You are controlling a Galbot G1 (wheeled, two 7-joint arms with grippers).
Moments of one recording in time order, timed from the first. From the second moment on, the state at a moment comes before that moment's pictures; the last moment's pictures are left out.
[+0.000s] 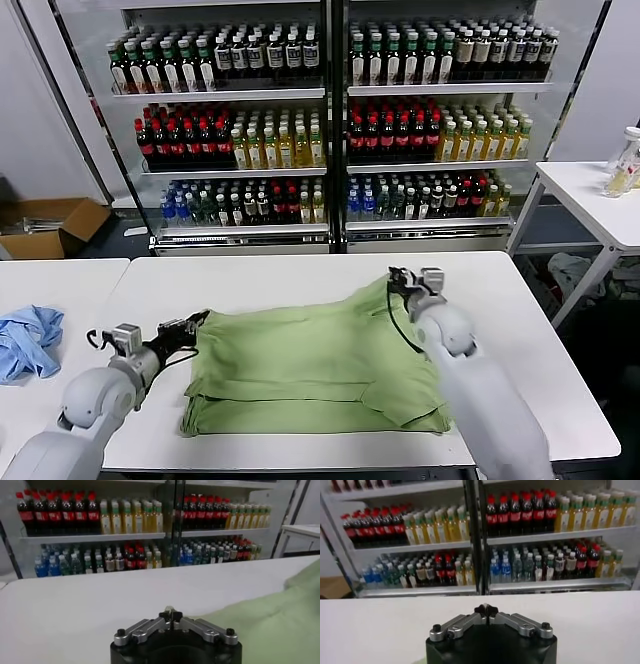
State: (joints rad) left arm 1.12 -0.90 -0.45 -1.70 -0.67 0.44 0.14; right arm -0.80 1.19 0.21 1.68 0.62 -0.56 0.24
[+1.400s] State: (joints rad) left arm 1.49 -0.94 -0.63 -1.96 -0.64 0.45 0.08; right arm -1.53 1.10 0.42 2.23 0.36 -0.55 0.23
